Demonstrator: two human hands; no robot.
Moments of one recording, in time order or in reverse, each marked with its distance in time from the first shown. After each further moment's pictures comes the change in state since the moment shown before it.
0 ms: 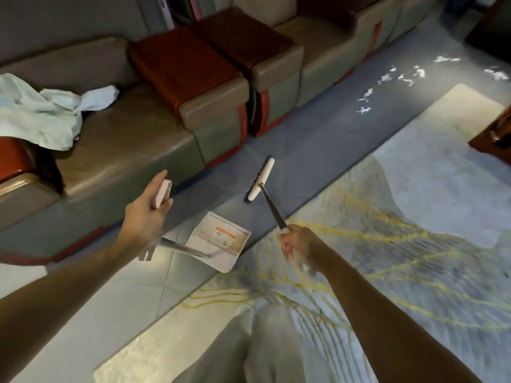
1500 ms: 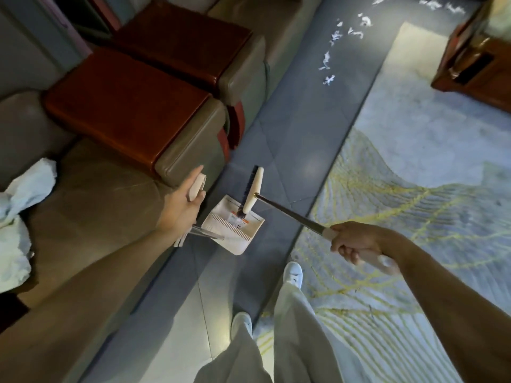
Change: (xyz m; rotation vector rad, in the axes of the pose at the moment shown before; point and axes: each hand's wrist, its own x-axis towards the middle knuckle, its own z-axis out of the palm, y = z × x) left_hand 0.354 0.055 0.029 0.117 -0.496 0.216; right_hand 0.141 -0.181 0.015 -0.241 0.063 0.378
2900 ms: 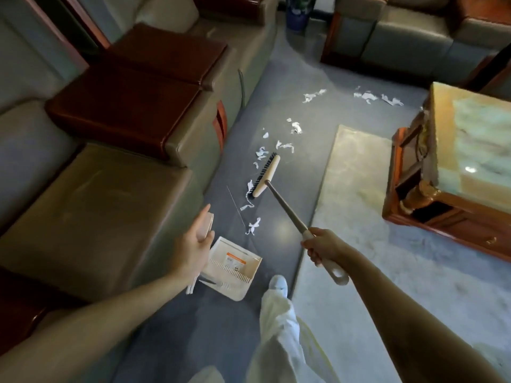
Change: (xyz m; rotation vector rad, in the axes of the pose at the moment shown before) left_hand 0.909 0.547 0.443 -0.043 0.003 0.086; right_hand 0.382 -0.373 -1.000 0.300 0.382 -0.221
